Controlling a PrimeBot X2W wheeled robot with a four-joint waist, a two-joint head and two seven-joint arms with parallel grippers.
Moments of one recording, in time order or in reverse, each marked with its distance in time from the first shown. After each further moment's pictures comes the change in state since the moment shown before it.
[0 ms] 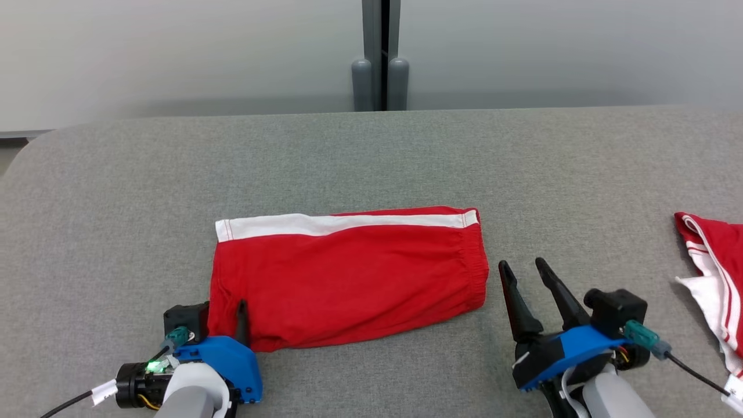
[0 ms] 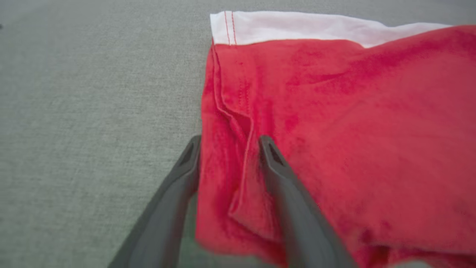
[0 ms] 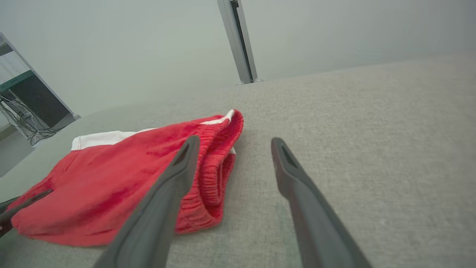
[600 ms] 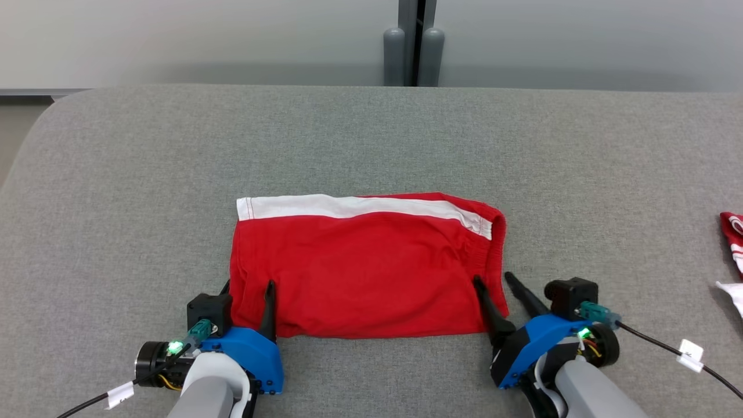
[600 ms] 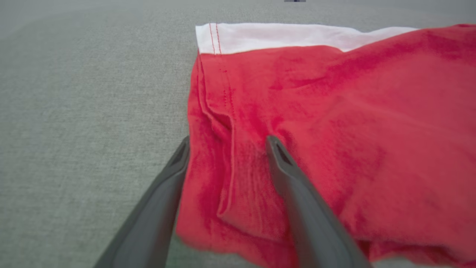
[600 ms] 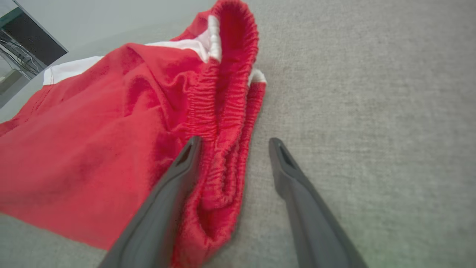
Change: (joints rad) left arm 0.051 -0.014 -0.041 -0.187 0.042 0.018 -0.010; right arm -0.220 -0.011 0.182 0.411 0.126 -0.002 -0.011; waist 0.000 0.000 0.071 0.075
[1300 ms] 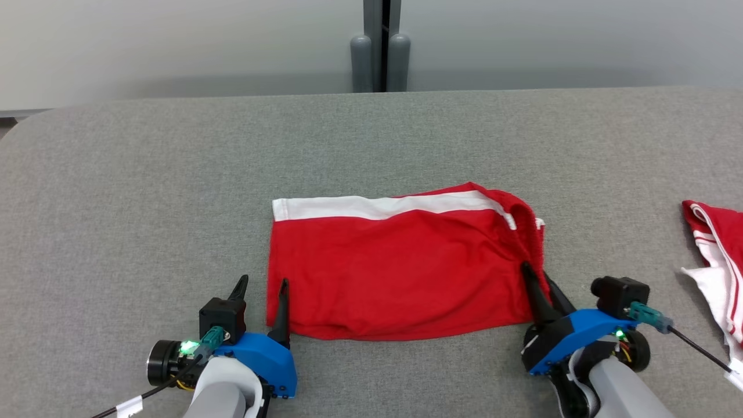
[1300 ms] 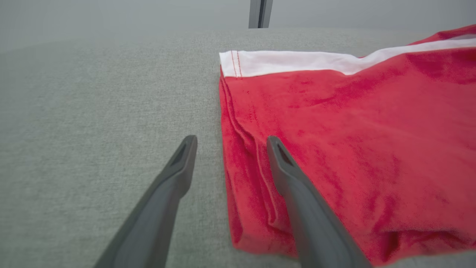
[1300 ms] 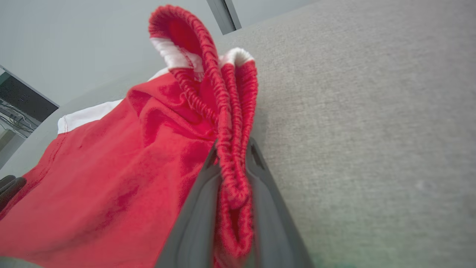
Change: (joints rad) left arm 0.053 -0.003 -0.011 -0.131 0.029 0.017 0.000; right arm 0.041 -0.007 -0.108 -0.103 0.074 0.002 0.009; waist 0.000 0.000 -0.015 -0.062
